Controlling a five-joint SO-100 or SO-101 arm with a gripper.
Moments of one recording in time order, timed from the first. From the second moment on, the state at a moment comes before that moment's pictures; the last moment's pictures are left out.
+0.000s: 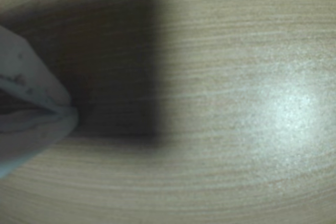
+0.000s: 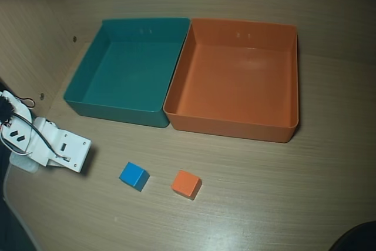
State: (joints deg) arm 4.1 192.0 178.2 76.2 -86.3
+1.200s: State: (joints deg) arm 4.2 192.0 178.2 76.2 -86.3
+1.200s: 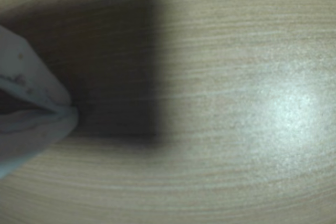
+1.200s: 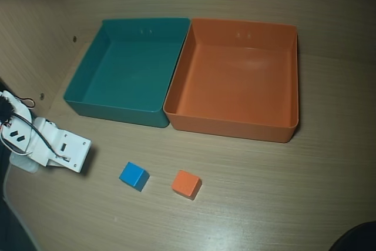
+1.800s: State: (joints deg) arm 4.2 192.0 178.2 76.2 -86.3
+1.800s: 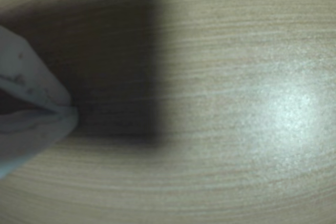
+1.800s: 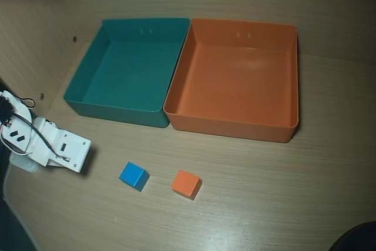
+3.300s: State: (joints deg) arm 9.9 75.8 79.5 77.1 -85.8
